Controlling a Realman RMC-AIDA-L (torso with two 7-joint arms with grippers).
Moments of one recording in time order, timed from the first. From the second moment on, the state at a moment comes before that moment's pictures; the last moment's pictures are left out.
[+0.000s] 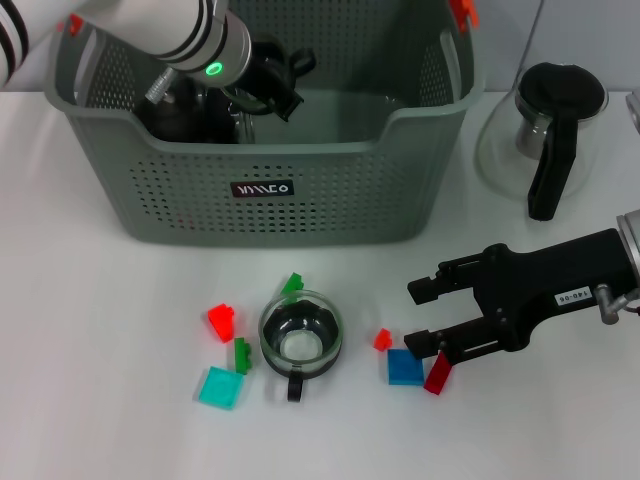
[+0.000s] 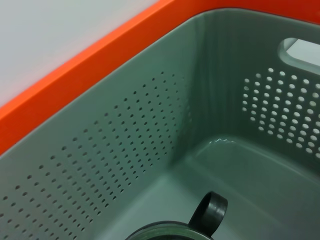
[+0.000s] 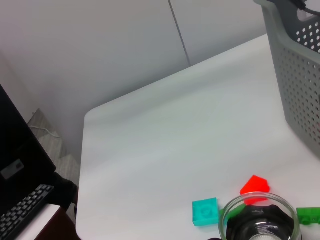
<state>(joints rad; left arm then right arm) -1.07 -2.10 1.12 0.69 2.78 0.89 -2.43 0.64 2.04 -1.00 -0.81 -2.05 -1.70 1.69</state>
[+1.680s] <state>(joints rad) -0.85 -2.13 1.01 1.35 2.47 1.19 -2.43 0.64 2.03 -1.00 -0.81 -2.05 -1.70 1.68</state>
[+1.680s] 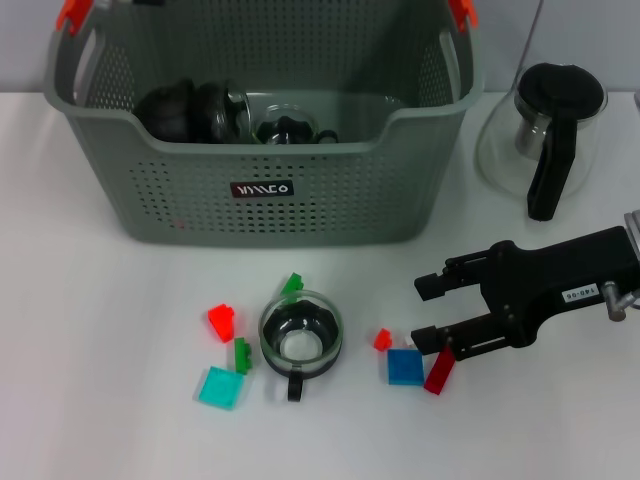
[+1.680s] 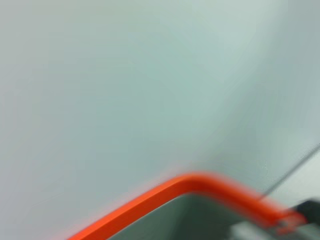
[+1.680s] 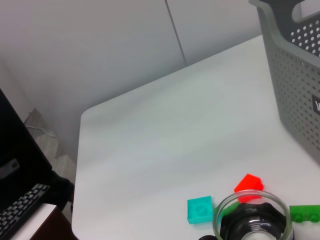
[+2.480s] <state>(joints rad) -0.45 -2.17 1.02 1.62 2.18 1.93 -1.82 0.64 2.03 -0.96 -0.78 -2.05 -1.69 1.68</state>
